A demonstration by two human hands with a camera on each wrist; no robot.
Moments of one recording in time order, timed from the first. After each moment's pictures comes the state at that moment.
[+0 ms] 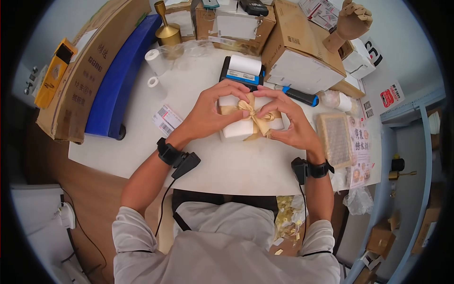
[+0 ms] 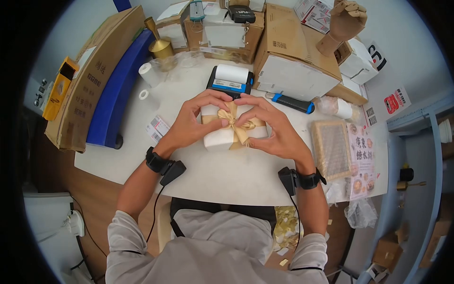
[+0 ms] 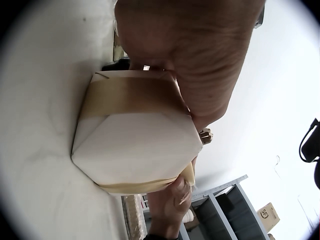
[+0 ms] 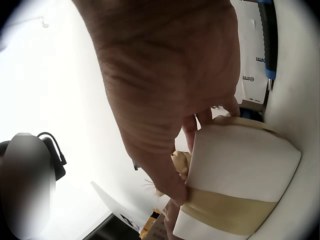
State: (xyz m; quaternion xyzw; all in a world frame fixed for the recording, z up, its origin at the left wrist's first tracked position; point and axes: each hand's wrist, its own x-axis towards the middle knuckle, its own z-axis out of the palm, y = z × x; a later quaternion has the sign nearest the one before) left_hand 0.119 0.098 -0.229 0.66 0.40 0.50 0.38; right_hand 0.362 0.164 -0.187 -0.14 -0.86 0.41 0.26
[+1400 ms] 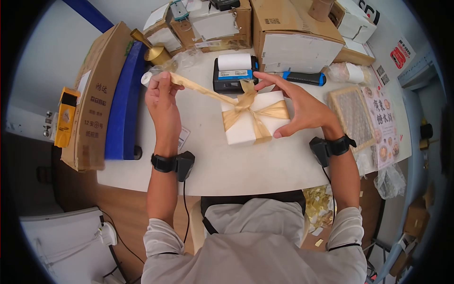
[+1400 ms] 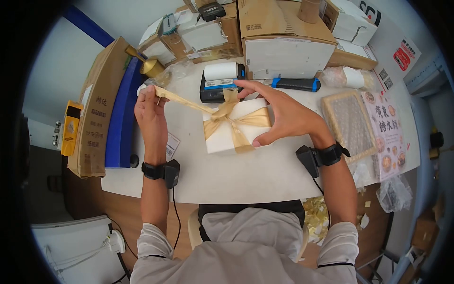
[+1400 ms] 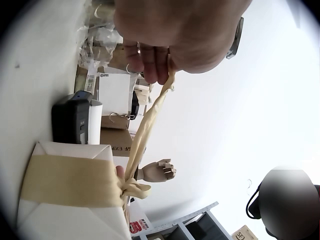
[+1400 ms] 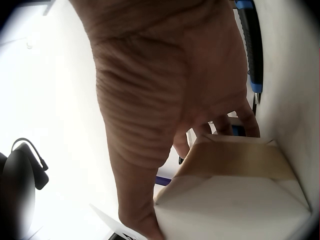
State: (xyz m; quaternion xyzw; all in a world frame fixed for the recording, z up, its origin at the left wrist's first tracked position) left_hand 0.071 0.107 -0.215 0.44 0.41 0.73 0.32; right_hand 0.381 0.184 -0.196 -0.19 -0.84 0.46 0.20
